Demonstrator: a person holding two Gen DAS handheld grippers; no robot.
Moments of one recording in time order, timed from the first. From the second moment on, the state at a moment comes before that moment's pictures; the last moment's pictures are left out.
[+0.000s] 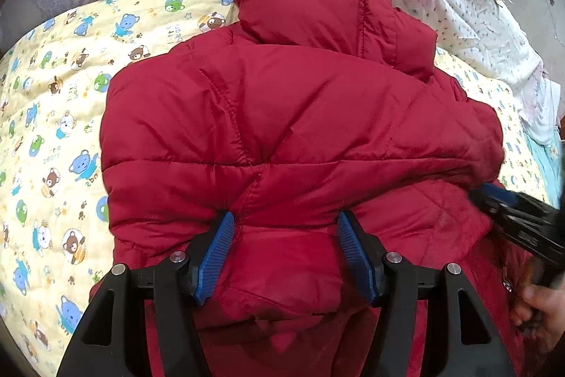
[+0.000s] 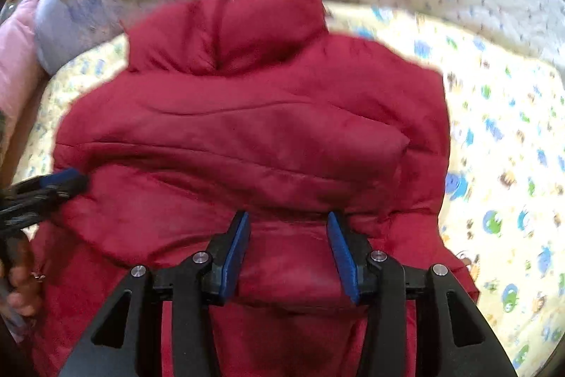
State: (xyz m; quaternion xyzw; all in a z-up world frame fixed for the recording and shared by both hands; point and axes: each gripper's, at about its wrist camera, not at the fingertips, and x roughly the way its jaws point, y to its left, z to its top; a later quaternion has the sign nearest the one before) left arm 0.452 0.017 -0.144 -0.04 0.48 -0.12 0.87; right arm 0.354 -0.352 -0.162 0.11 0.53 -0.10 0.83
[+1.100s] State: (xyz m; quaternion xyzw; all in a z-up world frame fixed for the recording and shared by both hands) left arm 0.238 0.091 -0.090 -0.09 0.48 -0.08 0.87; right arm 0.153 -0.339 -0.057 0.21 0.48 -0.08 0.85
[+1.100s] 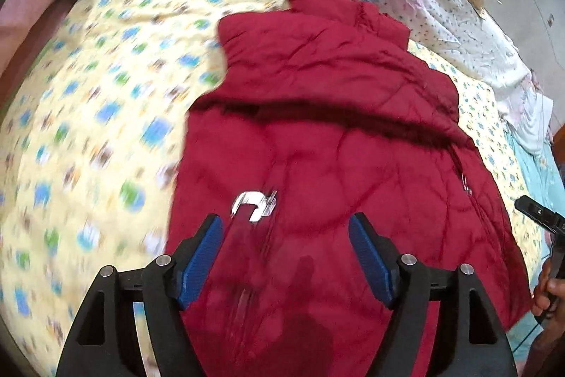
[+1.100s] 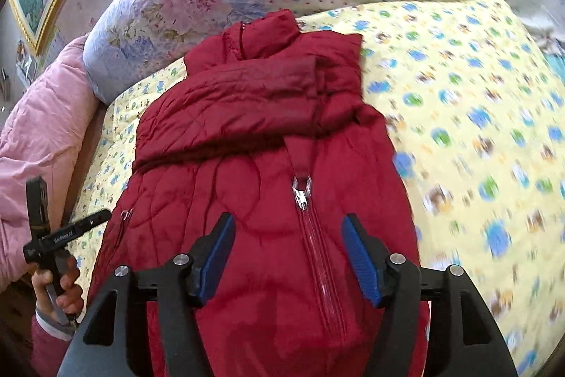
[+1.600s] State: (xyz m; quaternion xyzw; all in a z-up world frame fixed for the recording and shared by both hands) left arm 0.145 0.140 -0.077 -0.13 0.49 -0.04 0.86; right arm 0.076 -0.340 -0.066 0.19 0.50 -0.13 0.83
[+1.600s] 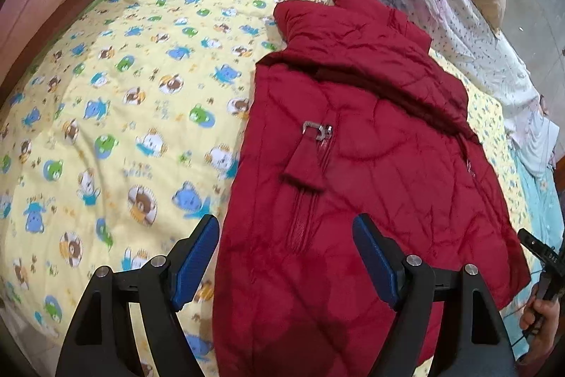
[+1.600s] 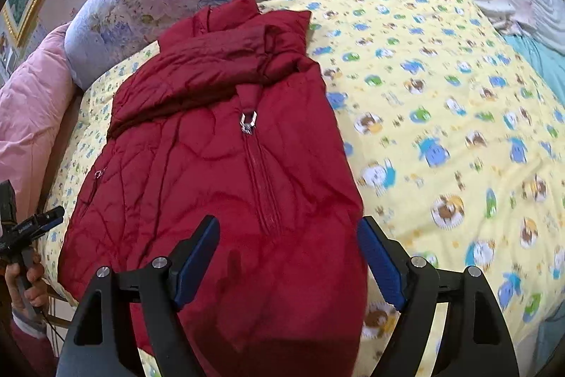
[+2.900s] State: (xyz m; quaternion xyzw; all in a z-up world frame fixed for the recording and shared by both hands) left arm 0.107 0.142 -0.119 -0.21 0.49 -0.18 0.83; right arm 0.001 -0.354 -0.107 0.41 0.44 0.01 0.80
